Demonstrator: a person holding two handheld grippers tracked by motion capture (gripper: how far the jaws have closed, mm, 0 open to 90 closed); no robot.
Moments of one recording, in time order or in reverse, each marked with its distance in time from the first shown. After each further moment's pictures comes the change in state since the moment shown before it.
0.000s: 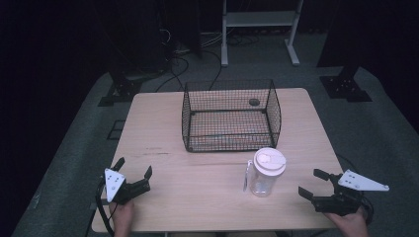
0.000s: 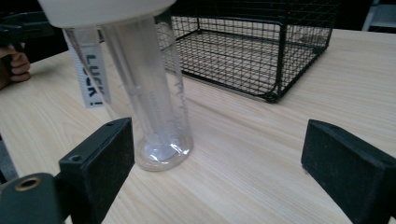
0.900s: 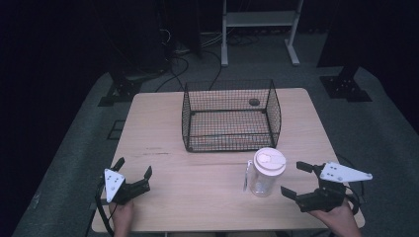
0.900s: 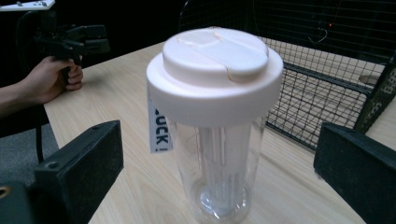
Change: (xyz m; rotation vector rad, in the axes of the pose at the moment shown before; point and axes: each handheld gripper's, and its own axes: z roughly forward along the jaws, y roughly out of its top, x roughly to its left) left arm 0.000 0.000 -0.001 -0.006 -0.005 -0.002; right arm 0.045 0.053 0.022 0.010 0.120 -0.085
